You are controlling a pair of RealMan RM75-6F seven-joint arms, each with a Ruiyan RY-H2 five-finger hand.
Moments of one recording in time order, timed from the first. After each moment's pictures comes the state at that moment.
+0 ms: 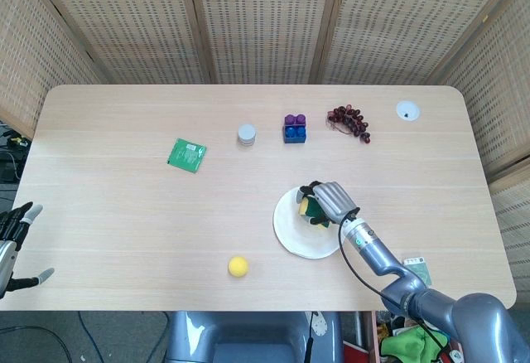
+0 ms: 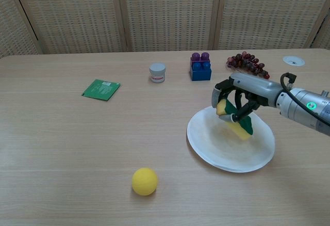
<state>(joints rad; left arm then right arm) -0.08 -0.98 0.02 -1.71 1.49 1.40 -0.05 0.75 -1.79 0.08 -0.85 -1.51 0.95 0.48</state>
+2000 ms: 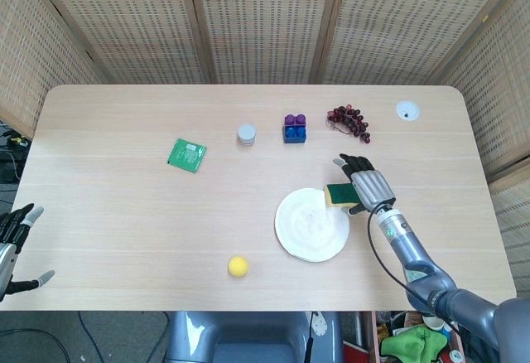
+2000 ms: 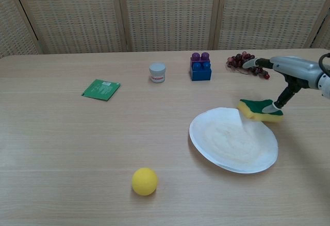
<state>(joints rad) -0.07 -0.97 0.04 -1.70 1.53 1.43 -0.08 0.68 -1.60 0.14 -1.03 -1.33 0.91 0.19</state>
